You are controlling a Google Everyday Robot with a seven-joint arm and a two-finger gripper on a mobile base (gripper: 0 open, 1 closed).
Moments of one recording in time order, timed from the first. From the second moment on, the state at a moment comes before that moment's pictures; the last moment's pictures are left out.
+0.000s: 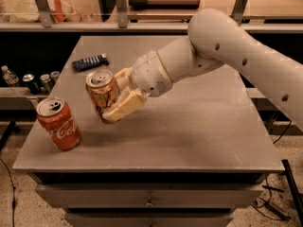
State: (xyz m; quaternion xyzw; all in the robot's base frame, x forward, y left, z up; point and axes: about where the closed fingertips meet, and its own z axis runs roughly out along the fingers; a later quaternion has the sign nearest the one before) arm 0.486 0.081 0.896 -0.68 0.52 0.37 0.36
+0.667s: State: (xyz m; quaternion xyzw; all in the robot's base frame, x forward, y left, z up) arm 0.483 0.108 0.886 -0.70 0.49 0.37 0.37
